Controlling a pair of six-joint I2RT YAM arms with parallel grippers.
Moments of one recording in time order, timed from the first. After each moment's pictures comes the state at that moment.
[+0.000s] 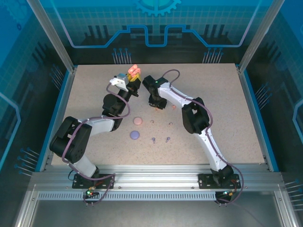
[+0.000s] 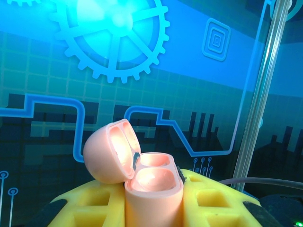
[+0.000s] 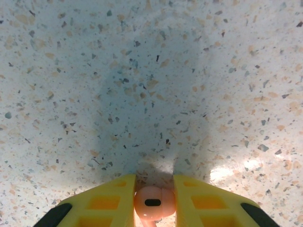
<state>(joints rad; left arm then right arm) -0.37 1.64 0.74 1.25 0.03 -0.20 0.62 2.50 2.22 -1.14 0.13 0.98</state>
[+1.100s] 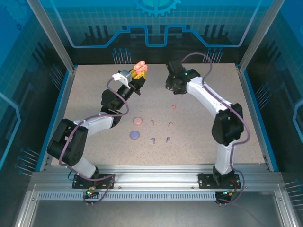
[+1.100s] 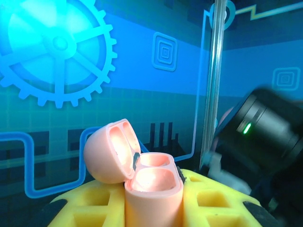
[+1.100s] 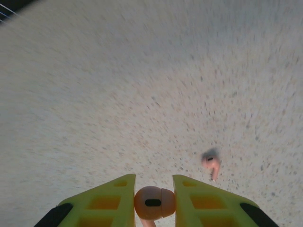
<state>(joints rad) -0.38 1.59 0.83 1.18 0.24 -0.16 0.47 1.90 1.80 -0.83 0.18 0.79</state>
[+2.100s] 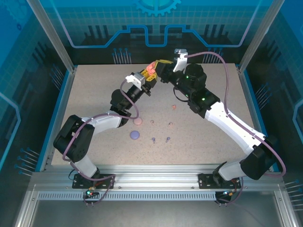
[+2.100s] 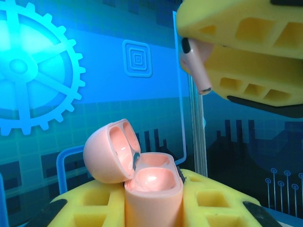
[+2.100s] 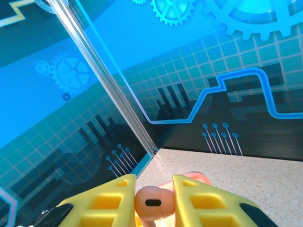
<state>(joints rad) -0.50 1.67 0.91 1.20 0.20 0.01 0.63 1.42 1.34 0.12 -0.02 0.48</state>
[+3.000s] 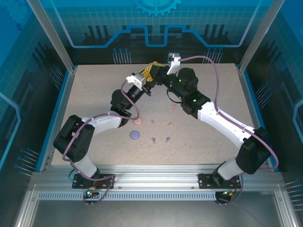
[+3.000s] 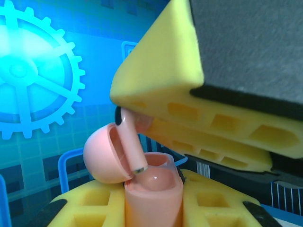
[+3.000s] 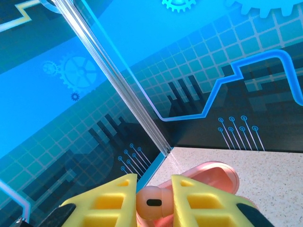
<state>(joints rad) -0.50 1.67 0.91 1.20 0.20 0.03 0.65 1.50 1.29 0.27 -0.03 0.55</state>
